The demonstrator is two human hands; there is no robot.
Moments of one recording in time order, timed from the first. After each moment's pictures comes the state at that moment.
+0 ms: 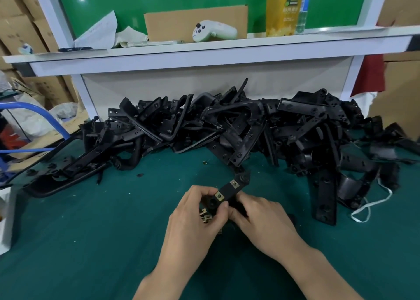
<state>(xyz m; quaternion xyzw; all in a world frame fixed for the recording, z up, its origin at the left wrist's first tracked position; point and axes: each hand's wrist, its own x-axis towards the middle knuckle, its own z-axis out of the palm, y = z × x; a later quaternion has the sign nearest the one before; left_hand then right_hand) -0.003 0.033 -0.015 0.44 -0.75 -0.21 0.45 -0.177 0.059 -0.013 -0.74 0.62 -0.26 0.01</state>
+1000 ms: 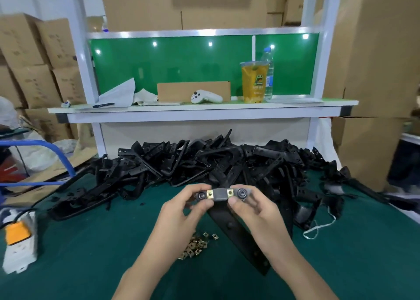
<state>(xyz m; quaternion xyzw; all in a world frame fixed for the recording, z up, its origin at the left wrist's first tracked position) 0.012 0.082 0.081 0.36 -0.75 -0.29 0.47 -0.170 0.145 0.080 -0.56 0.45 -0.62 0.32</state>
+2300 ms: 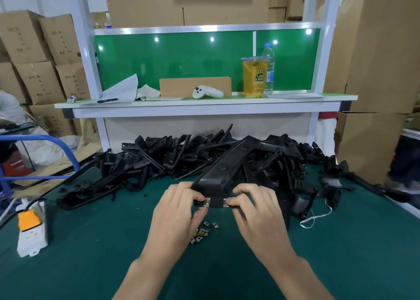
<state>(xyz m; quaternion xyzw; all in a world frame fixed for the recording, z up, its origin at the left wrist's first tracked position) 0.019 0.091 0.063 0.30 -0.80 0.13 0.50 -0.172 0.141 0.052 -0.67 0.46 -0.47 -0.33</state>
